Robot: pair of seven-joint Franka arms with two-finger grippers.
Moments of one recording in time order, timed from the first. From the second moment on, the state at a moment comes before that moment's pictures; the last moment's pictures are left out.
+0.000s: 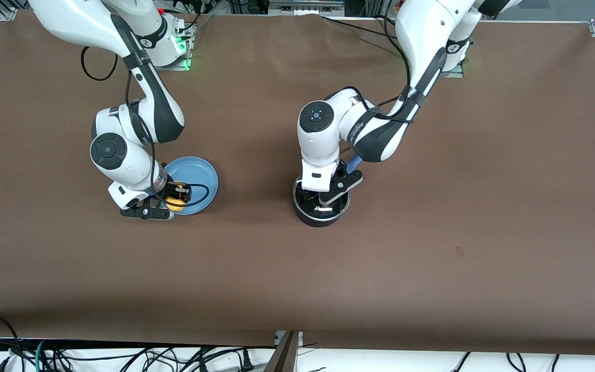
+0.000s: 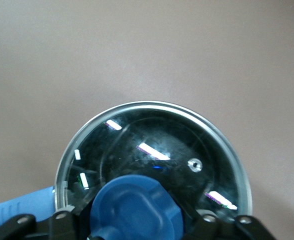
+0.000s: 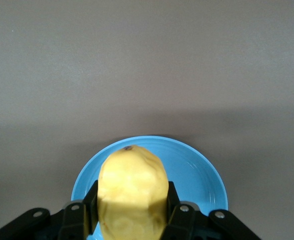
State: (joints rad) left arm -0.54 0.70 -0.20 -1.45 0.32 2.14 -1.50; right arm 0.24 0.44 0.04 -1.86 -0.02 2.30 0.36
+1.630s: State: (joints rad) left arm -0.29 0.52 -0.19 -1.28 0.14 1.82 -1.01; right arm 0.45 0.58 0.16 -1.57 0.11 2.30 0.89
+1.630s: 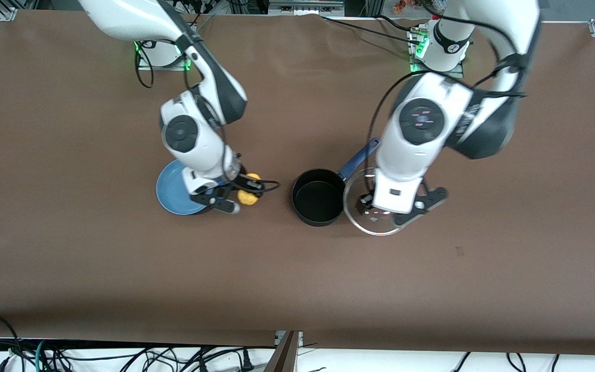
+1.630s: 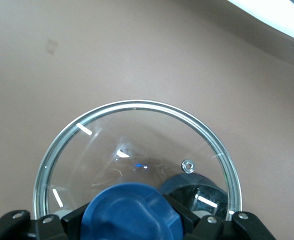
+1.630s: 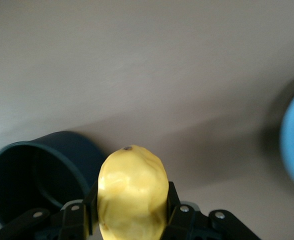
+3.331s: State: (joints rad) left arm 0.17 0.36 -0.19 -1.97 0.07 2.45 -0.18; right arm 0.60 0.77 0.12 -1.25 0.09 2.14 1.07
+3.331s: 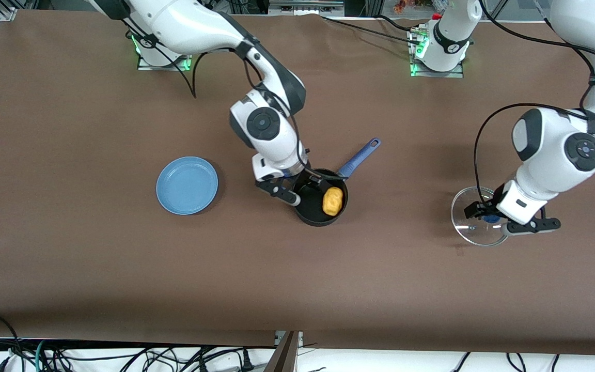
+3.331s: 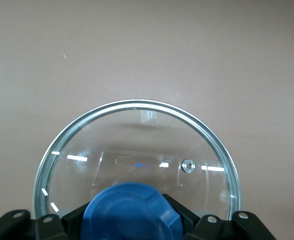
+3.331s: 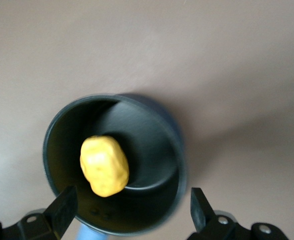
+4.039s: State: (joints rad) left arm 0.19 0.39 -0.19 -2.22 0.07 2.81 -0.18; right arm 0.28 0.56 0.10 -1.16 0.00 1.60 0.22
